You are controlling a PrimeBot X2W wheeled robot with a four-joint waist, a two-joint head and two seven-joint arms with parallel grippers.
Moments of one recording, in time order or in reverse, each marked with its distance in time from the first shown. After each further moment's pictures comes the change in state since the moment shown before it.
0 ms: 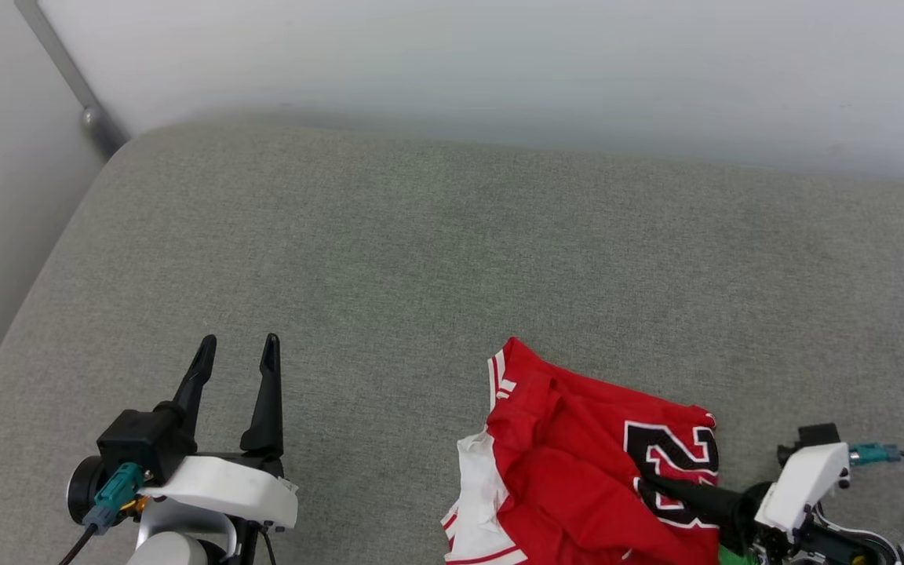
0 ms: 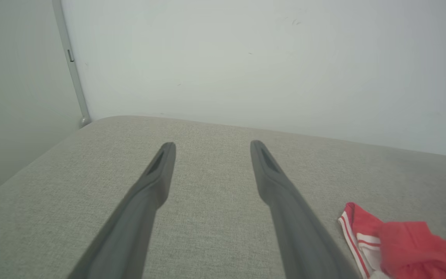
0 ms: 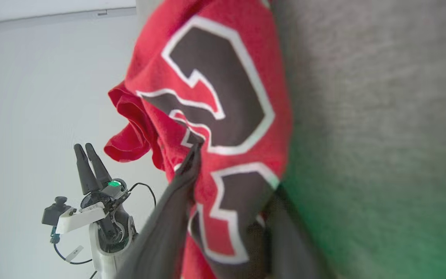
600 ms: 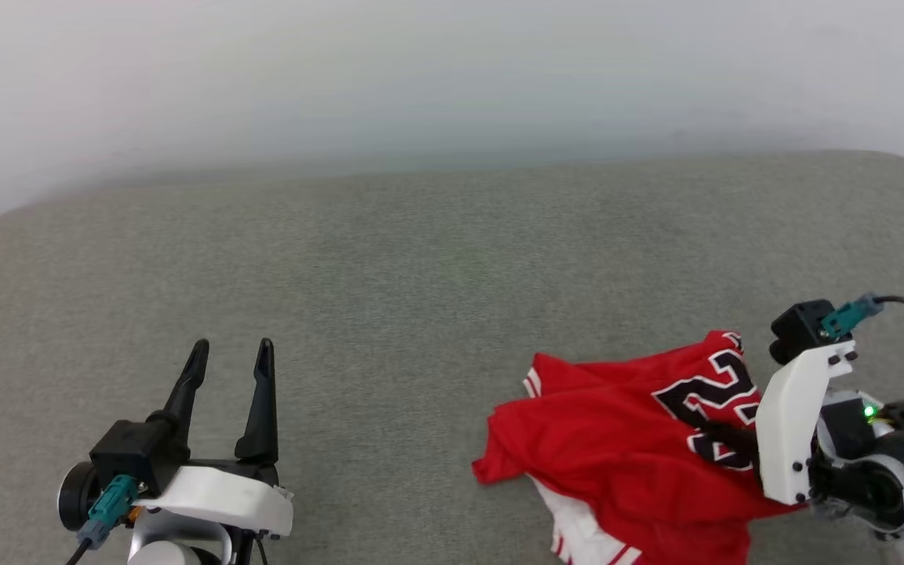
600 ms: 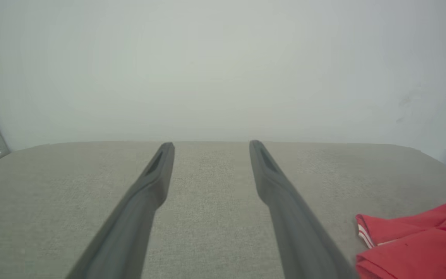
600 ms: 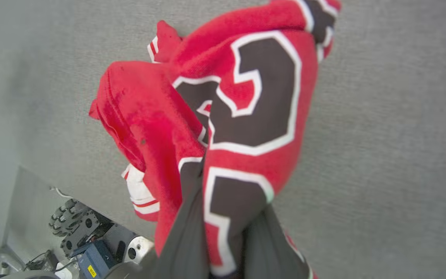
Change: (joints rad) left arm 0.039 0.004 0.021 -0.033 0.024 -0.004 -0.001; right arm -0.053 -0.263 0.367 -0.444 -0.507 0.000 0.008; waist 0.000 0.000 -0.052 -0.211
